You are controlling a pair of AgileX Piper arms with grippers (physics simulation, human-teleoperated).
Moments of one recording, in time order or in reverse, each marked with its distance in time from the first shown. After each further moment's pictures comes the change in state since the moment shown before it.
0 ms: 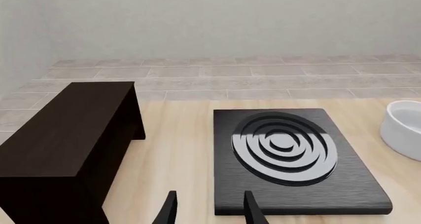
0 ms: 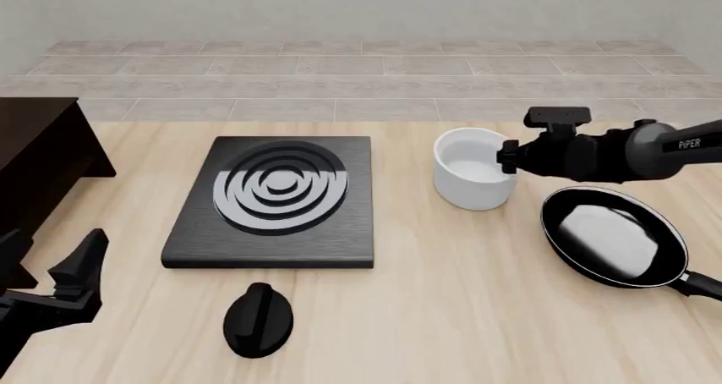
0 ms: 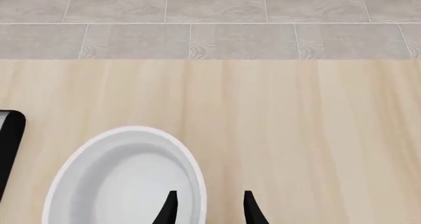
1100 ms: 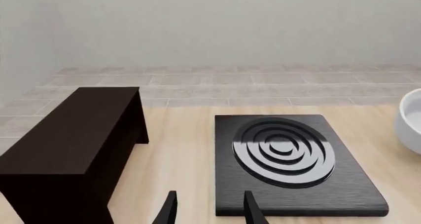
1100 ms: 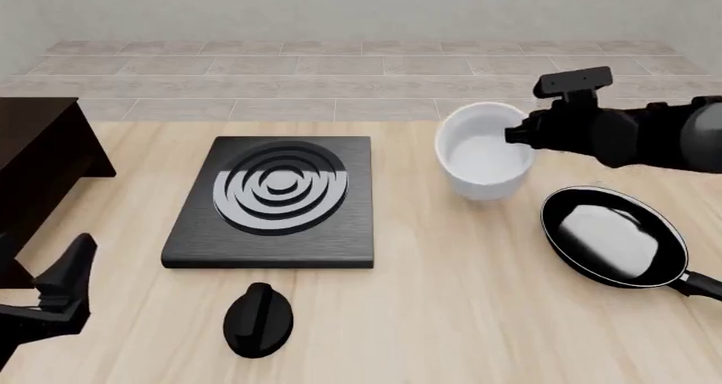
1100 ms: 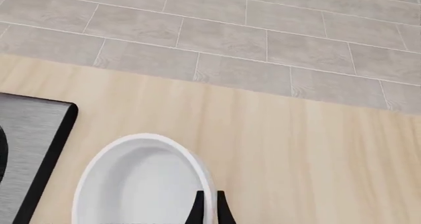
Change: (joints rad) left arm 0.007 -0.157 0.000 0.118 -0.002; right arm 0.038 -0.263 0.100 0.049 -0.010
